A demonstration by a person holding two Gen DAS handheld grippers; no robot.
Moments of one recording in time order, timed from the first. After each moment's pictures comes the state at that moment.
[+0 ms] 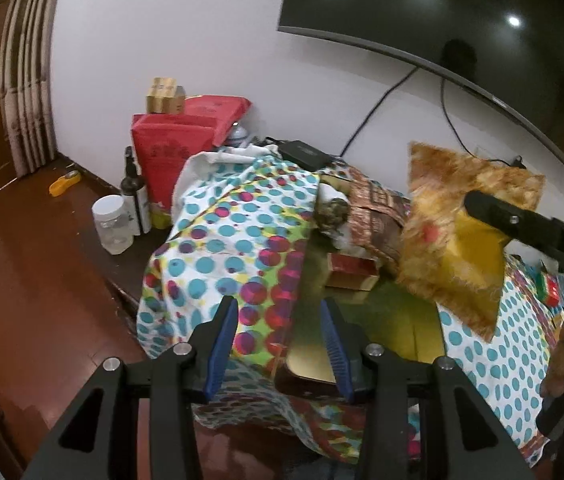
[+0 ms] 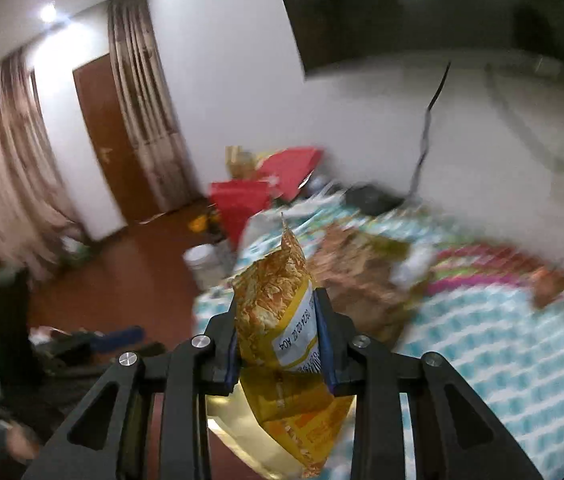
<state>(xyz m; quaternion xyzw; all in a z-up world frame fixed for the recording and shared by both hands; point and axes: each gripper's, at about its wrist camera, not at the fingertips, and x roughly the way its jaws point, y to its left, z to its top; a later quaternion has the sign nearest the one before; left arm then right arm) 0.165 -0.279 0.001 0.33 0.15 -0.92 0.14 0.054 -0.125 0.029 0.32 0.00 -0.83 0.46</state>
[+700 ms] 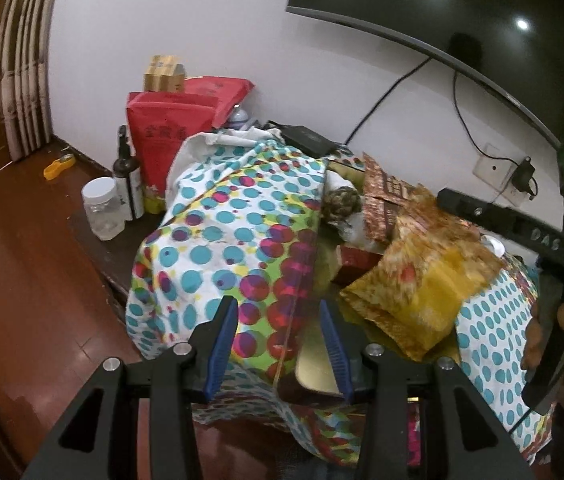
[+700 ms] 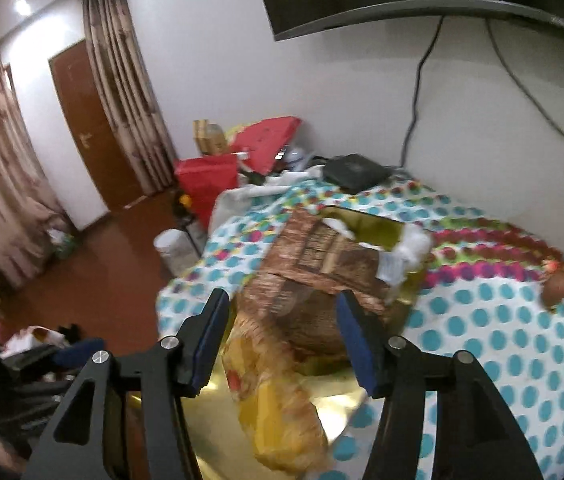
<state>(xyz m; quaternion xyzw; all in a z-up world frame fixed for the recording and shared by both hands) 0.144 -0.285 -0.016 0.35 0.16 -0.92 0.12 0.009 -0.146 -0.007 0.34 0.04 -0.84 0.42</state>
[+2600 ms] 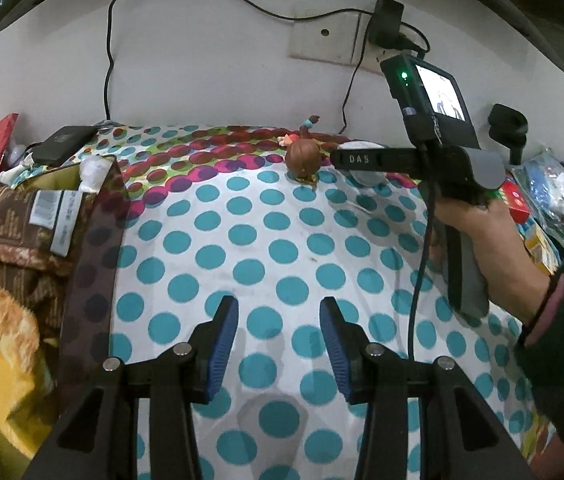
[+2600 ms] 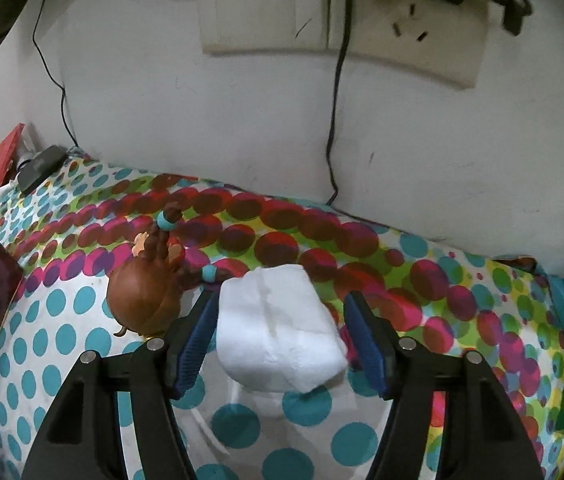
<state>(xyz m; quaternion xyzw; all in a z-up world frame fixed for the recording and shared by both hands) -0.058 -0.029 -0.062 0.42 0.02 -0.90 -0.06 -0.220 0.105 -0.136 0.41 0.05 -0.90 0.14</state>
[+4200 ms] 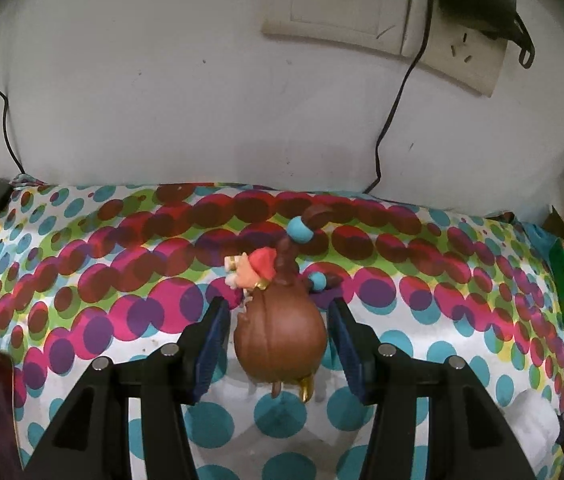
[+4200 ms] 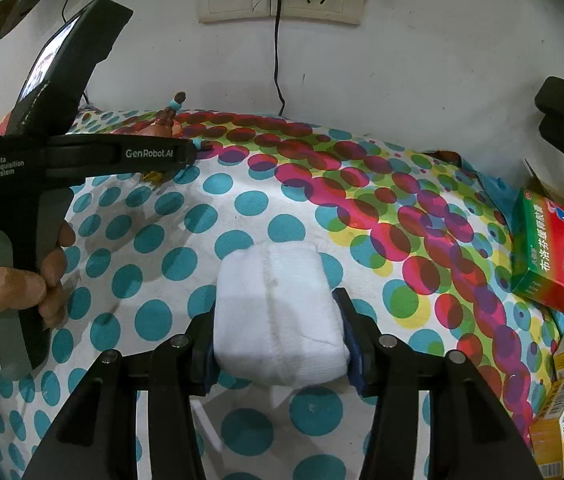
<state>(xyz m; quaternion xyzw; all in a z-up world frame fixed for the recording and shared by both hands) -0.256 0.018 -0.106 0.43 0.02 -0.90 -0.05 -0.111 0.193 -0.149 0.43 0.06 -0.89 0.13</state>
